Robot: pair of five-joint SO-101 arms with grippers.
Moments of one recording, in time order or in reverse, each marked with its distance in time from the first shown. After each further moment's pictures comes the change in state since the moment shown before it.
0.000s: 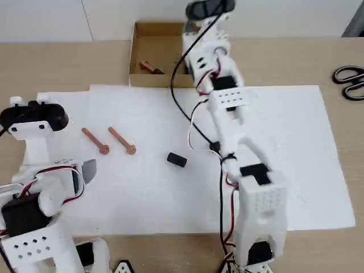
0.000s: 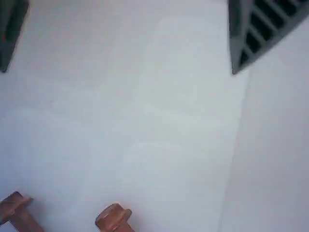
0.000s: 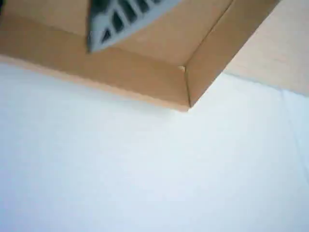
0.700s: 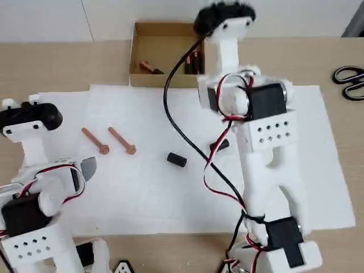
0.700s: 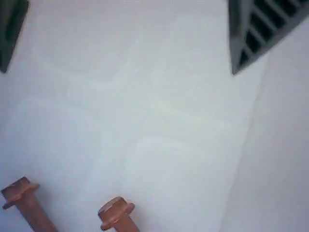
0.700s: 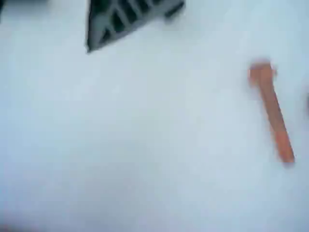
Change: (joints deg) left arm 0.0 0.0 0.0 0.0 5.0; right arm -2.4 -34.7 -0.1 76.3 0.2
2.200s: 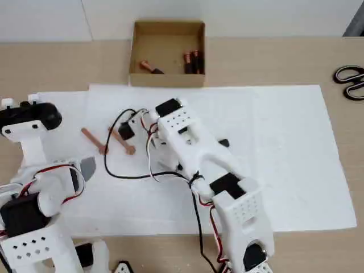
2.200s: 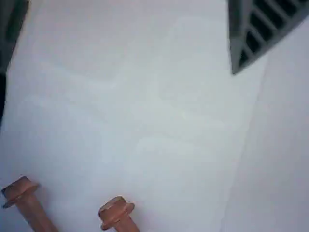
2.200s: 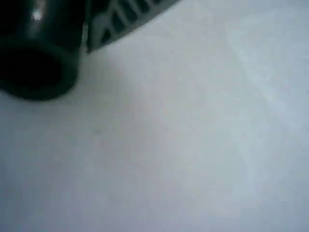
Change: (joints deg) left arm 0.0 0.0 0.0 0.0 0.0; right arm -17.2 38.9 7.1 -0.4 31.4
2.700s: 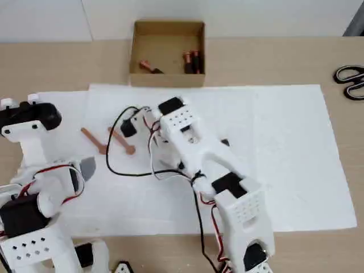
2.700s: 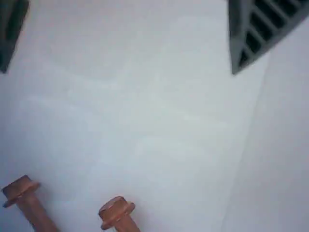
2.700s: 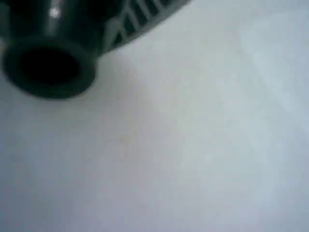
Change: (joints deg) left arm 0.0 0.0 0.0 0.0 0.0; right arm 1.1 -2.5 0.0 1.3 0.0
